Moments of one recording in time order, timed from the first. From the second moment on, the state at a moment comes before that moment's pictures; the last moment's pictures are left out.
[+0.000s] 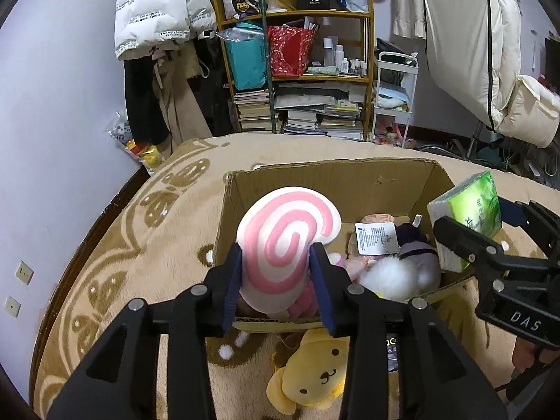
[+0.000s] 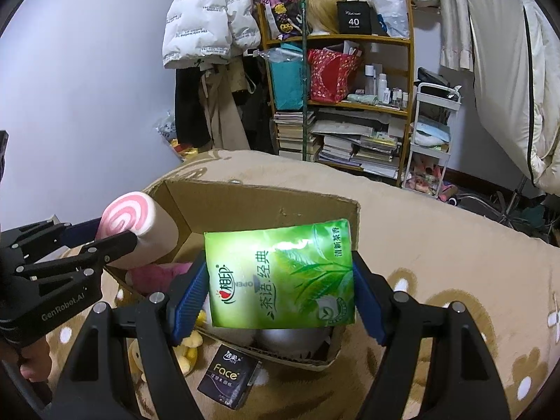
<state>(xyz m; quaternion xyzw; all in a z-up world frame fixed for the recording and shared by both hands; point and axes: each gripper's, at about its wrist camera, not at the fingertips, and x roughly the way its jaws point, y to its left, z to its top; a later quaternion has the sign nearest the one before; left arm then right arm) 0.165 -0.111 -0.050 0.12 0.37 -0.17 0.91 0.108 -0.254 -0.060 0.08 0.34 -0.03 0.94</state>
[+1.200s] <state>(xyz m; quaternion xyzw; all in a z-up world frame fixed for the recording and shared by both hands) 0.121 -0.079 -0.027 0.11 0.41 -0.17 0.89 0.047 -0.212 -0.050 0.06 0.36 -0.01 0.93</state>
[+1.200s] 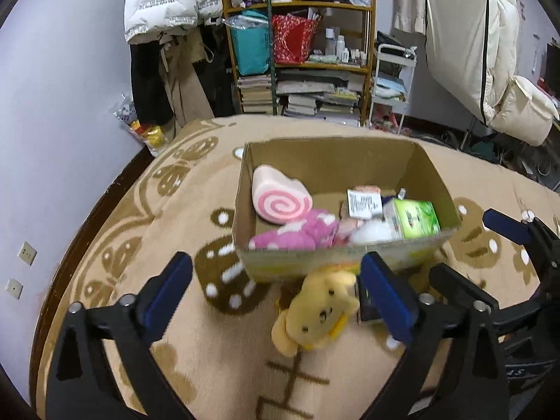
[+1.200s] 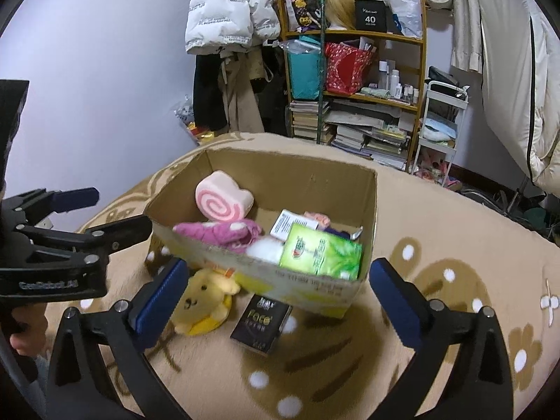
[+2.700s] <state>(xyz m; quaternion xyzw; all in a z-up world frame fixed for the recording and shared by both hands) 0.165 -0.113 -0.139 0.12 0.57 -0.20 0.79 0.075 -0.201 -0.156 0.05 0.48 0.00 0.88</state>
